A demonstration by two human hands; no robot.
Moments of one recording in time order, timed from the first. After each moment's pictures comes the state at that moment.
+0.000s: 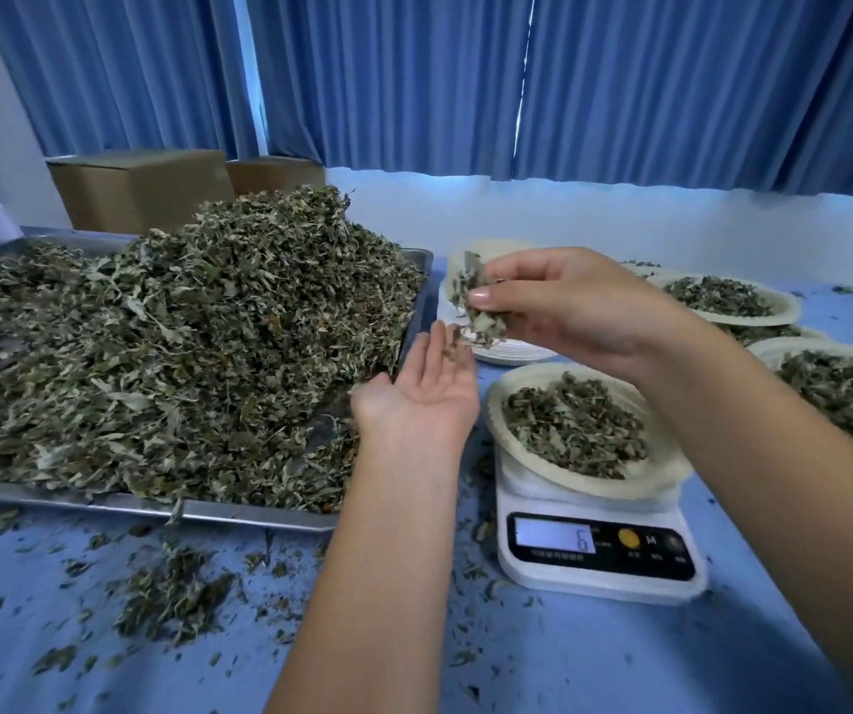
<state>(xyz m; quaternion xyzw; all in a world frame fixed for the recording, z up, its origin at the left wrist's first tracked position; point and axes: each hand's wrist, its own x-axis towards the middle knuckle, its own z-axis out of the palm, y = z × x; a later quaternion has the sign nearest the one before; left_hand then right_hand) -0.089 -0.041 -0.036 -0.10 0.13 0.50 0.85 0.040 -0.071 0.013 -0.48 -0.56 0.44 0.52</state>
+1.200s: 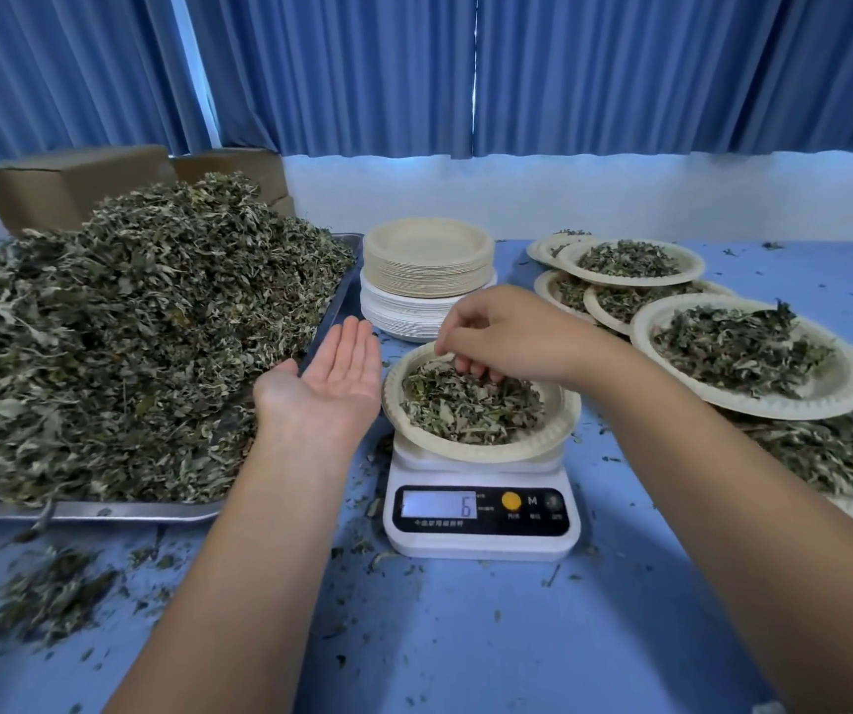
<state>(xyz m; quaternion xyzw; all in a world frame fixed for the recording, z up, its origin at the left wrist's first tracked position) -0.071 -0.059 -0.043 0.01 0.21 0.54 0.82 0.093 -0.101 -0.022 -0.67 -0.64 0.22 0.31</state>
